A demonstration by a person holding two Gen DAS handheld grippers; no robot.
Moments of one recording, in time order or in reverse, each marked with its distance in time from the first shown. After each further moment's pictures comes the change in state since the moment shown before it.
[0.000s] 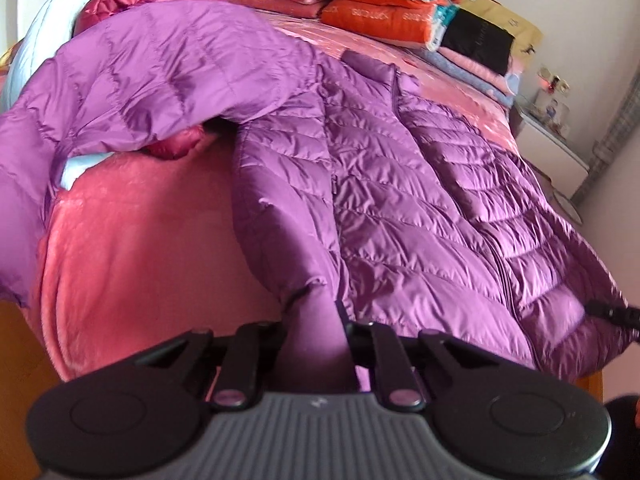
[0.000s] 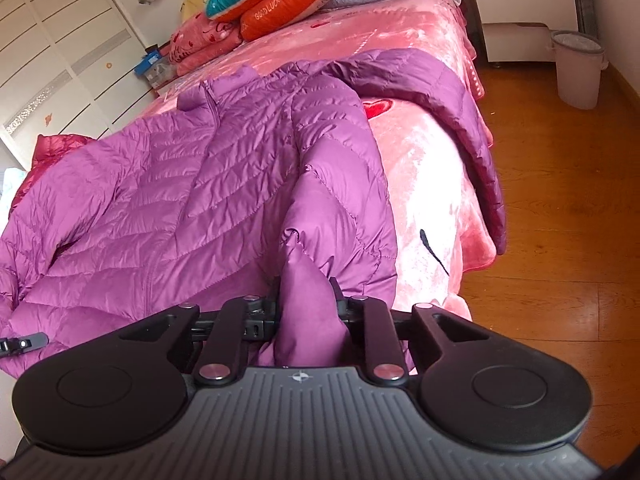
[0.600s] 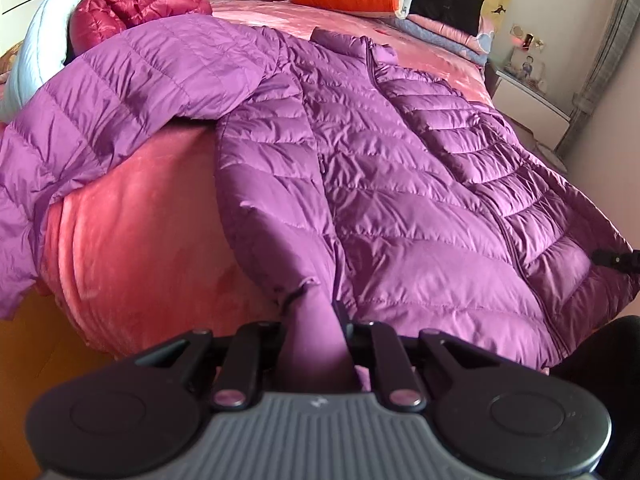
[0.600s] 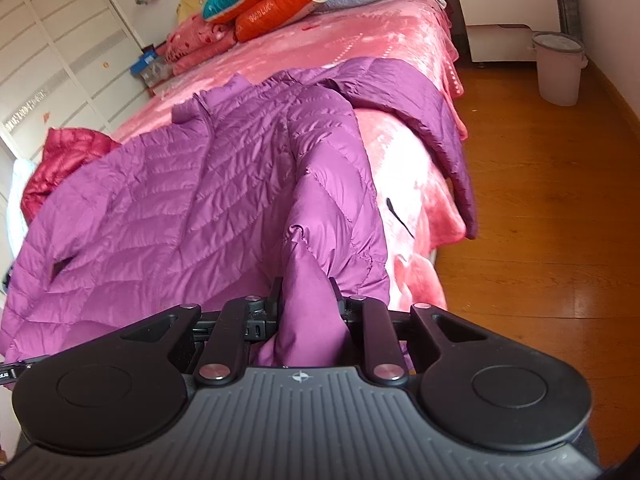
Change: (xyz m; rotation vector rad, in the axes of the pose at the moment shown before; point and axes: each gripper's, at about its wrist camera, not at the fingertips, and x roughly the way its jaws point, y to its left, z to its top) left arm 0.002 0.001 0.001 0.098 0.067 -0.010; right arm -0.043 -0.001 -0.013 0.004 0.011 -0.038
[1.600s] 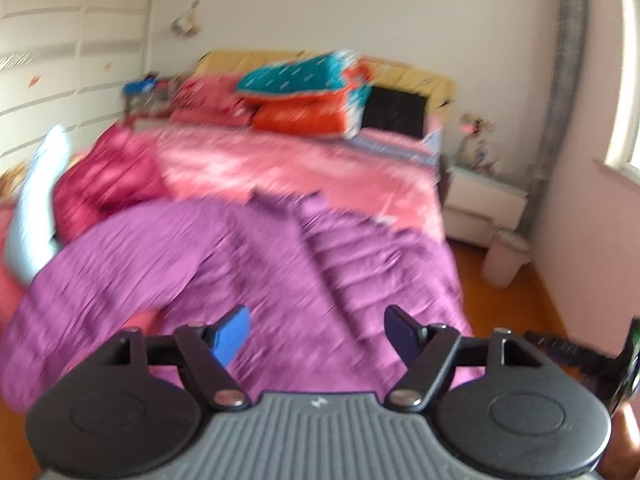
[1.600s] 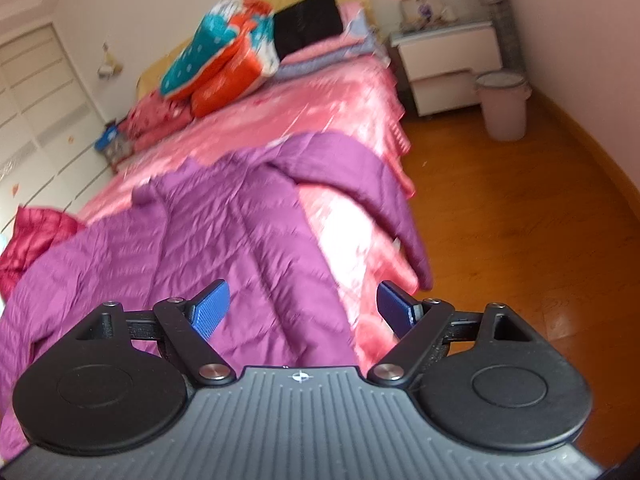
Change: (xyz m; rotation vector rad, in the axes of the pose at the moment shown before) left arm -0.105 -0.111 0.067 0.118 -0.381 -0.051; right arm -0.017 -0.026 0.007 0.104 -0.270 -0.108
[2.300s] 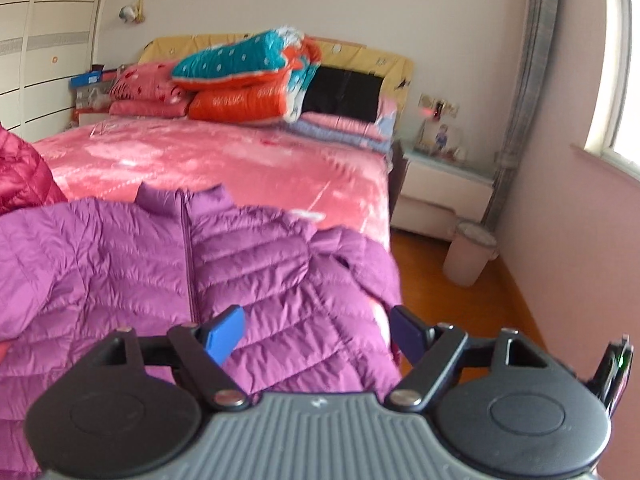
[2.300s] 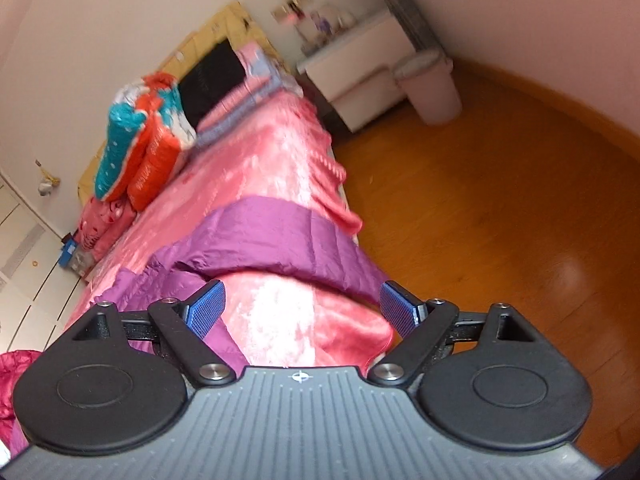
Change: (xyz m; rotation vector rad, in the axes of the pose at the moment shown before) left arm 0.154 -0.111 0.005 0.011 0.058 -0.091; right arm 0.090 -0.090 0.032 0.368 -0.093 -0.067
